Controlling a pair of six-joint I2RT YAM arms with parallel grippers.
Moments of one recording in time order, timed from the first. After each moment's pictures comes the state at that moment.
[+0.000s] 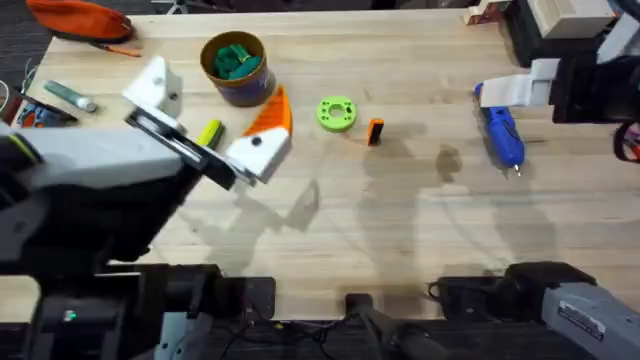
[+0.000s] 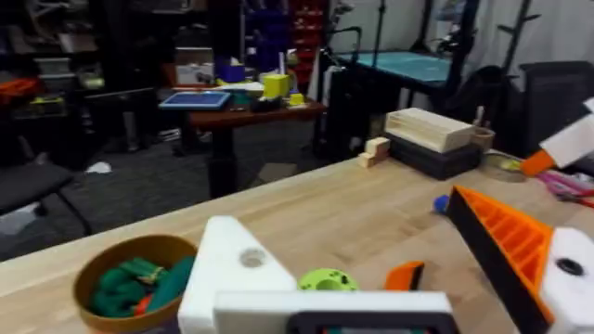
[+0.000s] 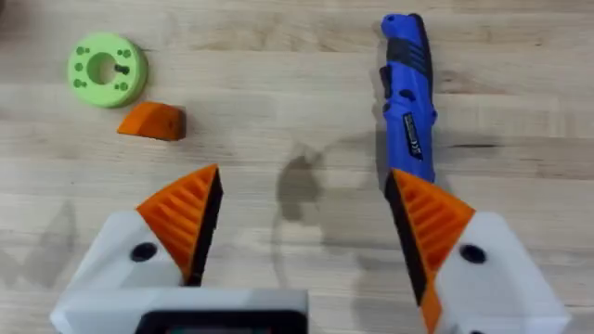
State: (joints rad) left arm 0.03 0.26 0.33 0.02 0.61 -0.08; right arm 0.00 1.01 1.11 -1.06 -0.06 0.03
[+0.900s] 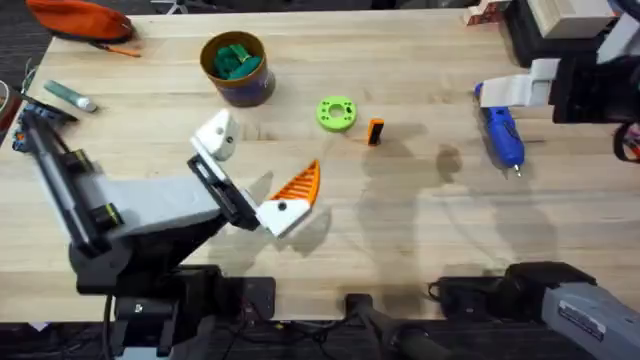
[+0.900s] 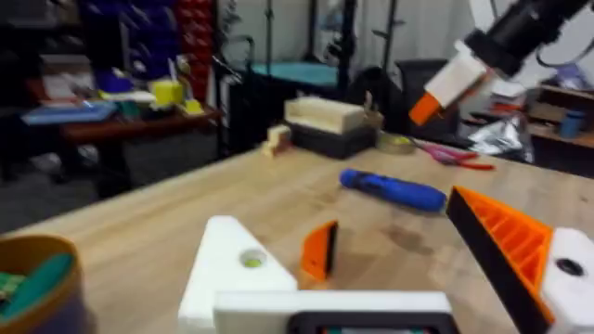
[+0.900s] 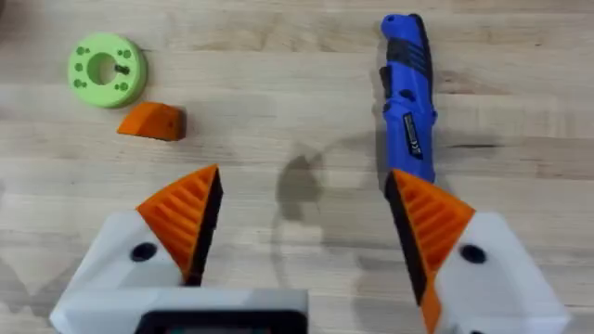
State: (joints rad) left arm 0.01 0.00 0.01 0.20 0.87 -0.19; right arm 0.00 1.01 1.11 -1.06 -0.06 0.03
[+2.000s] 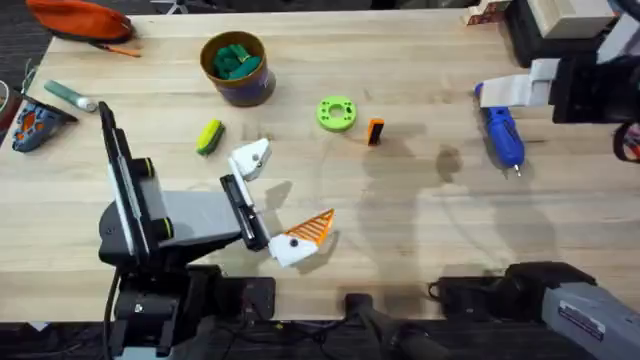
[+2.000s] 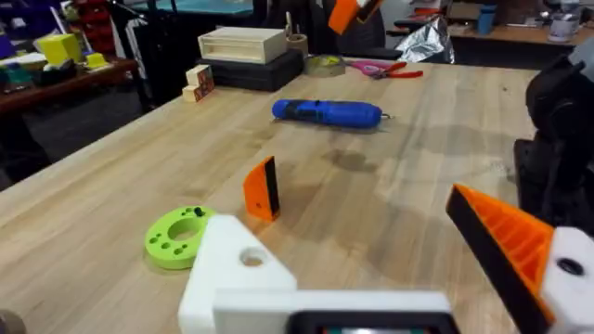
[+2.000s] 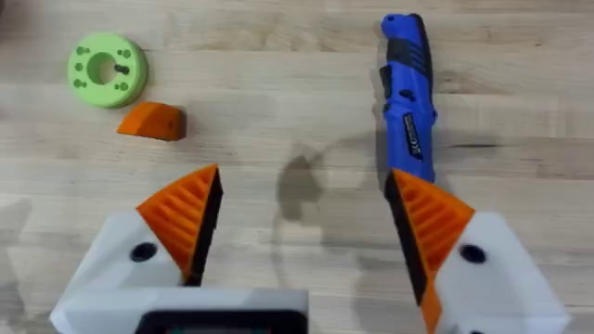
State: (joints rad) left arm 0.00 0.01 0.01 -0.11 1.11 0.15; right arm 0.00 1.01 1.11 -1.06 -0.06 0.03
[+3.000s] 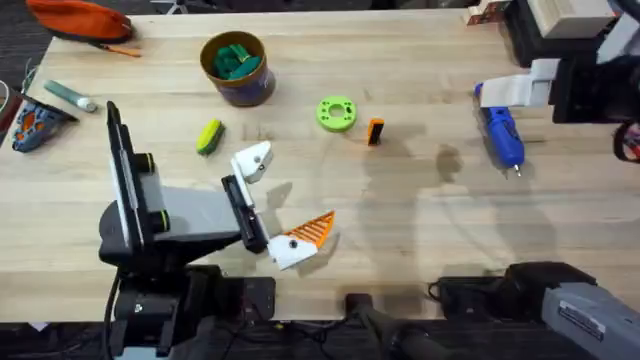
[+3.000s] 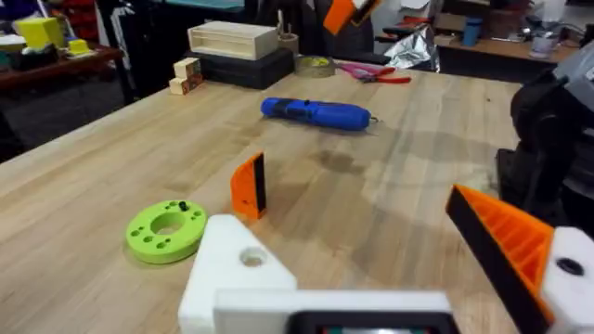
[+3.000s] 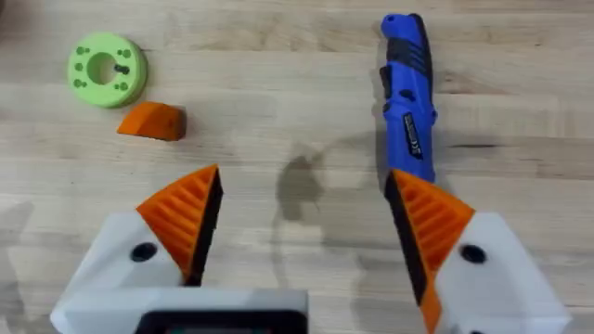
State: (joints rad) left arm 0.00 0.01 0.01 -0.12 1.13 0.09; right arm 0.00 1.01 1.11 -1.06 -0.06 0.03
